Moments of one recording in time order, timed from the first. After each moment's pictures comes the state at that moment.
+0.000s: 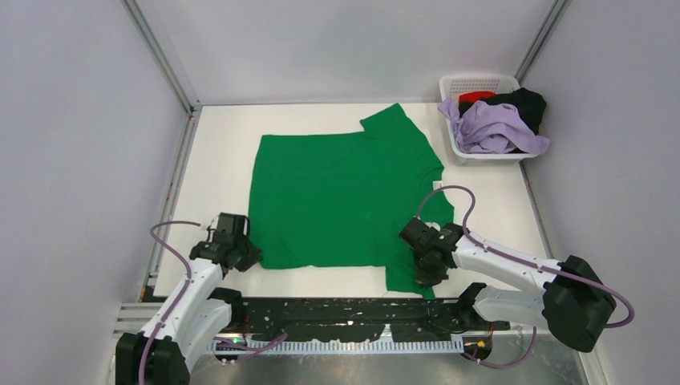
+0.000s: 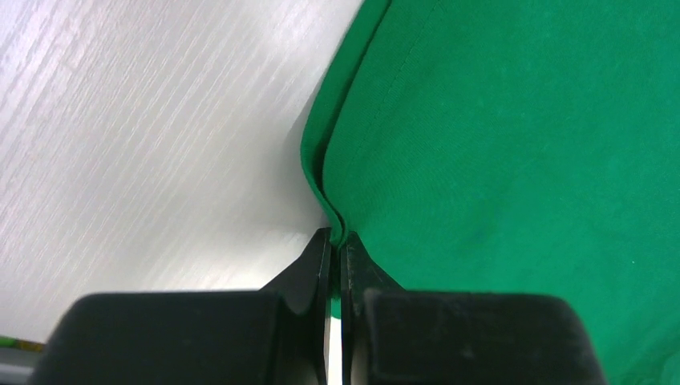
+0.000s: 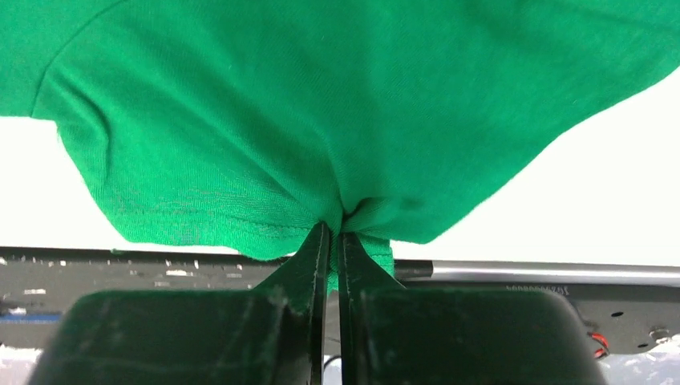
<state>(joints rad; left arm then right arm) -0.16 0.82 0.37 -0.65 -0.09 -0.89 0.80 1.14 0.55 -0.88 0.09 0.77</state>
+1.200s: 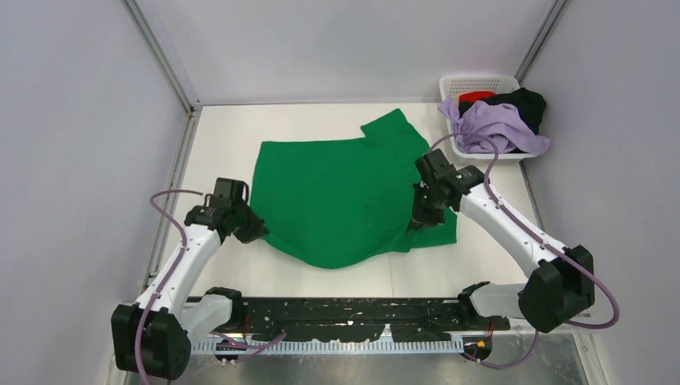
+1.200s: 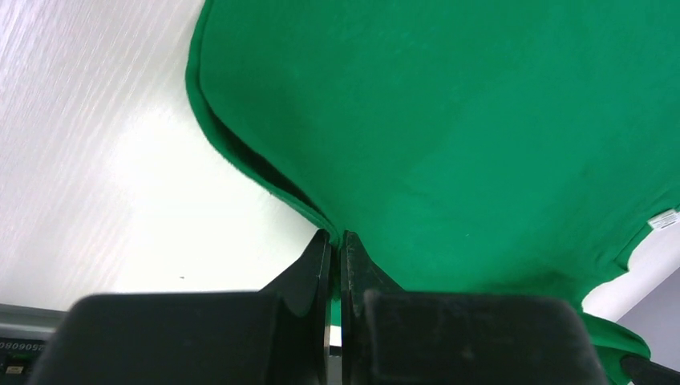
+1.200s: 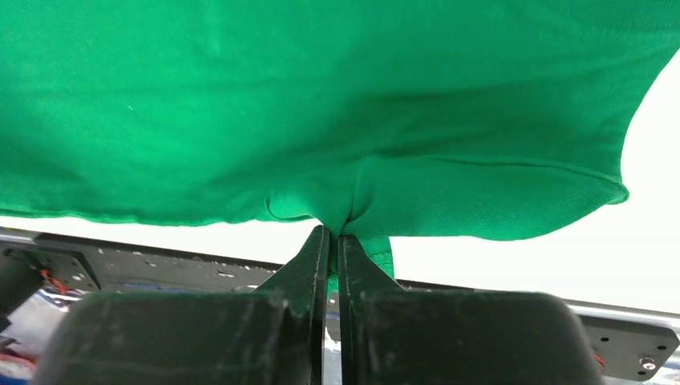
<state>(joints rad) -0.17 0.98 0.70 -0.79 0.04 -0.89 0.46 1.26 1.03 -0.99 -0.05 0.59</state>
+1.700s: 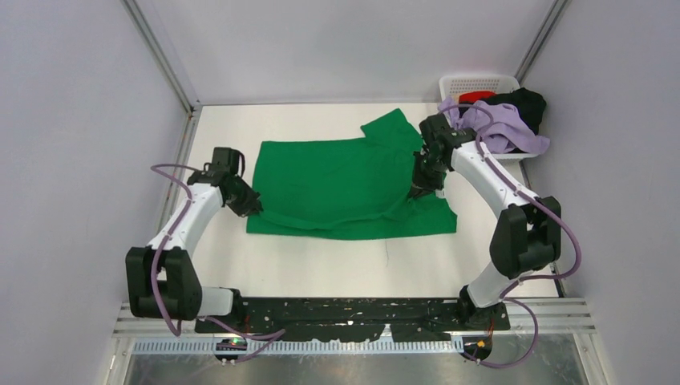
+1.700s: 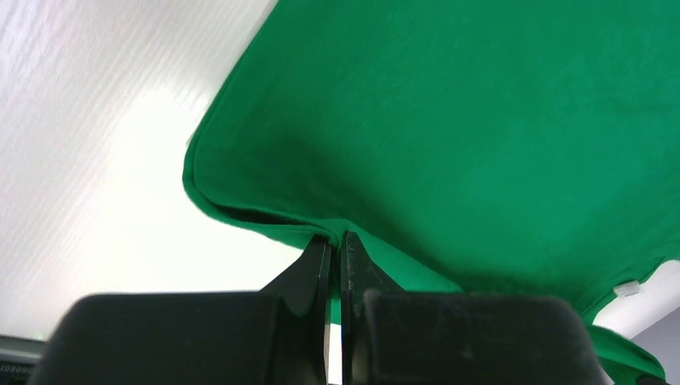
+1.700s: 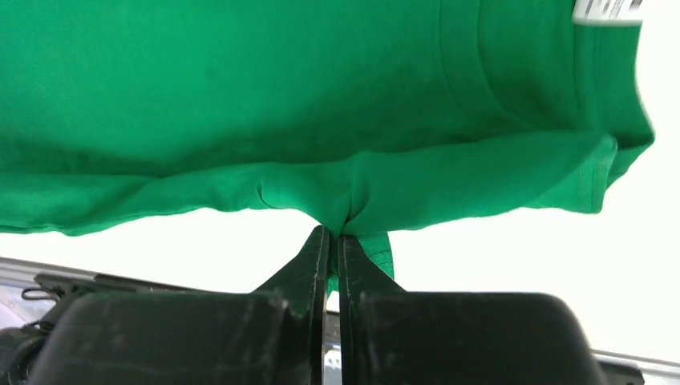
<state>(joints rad) -0.07 1.31 0.95 -0.78 0.02 -0.86 0.29 1.61 1.34 -1.00 -0.13 0.46</state>
